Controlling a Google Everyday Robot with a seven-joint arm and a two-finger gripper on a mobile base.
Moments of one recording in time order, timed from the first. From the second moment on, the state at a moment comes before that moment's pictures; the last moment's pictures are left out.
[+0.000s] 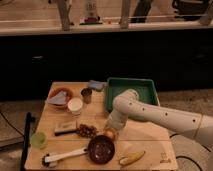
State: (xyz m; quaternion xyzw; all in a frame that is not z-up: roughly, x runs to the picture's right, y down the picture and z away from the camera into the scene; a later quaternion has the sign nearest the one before) arm 0.039 0.245 0.787 -0.31 -0.29 -0.37 0.83
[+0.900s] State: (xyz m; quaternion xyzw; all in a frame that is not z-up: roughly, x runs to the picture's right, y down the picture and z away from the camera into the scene) arm 0.058 0.207 0.767 -0.29 -0.28 -0.40 0.83
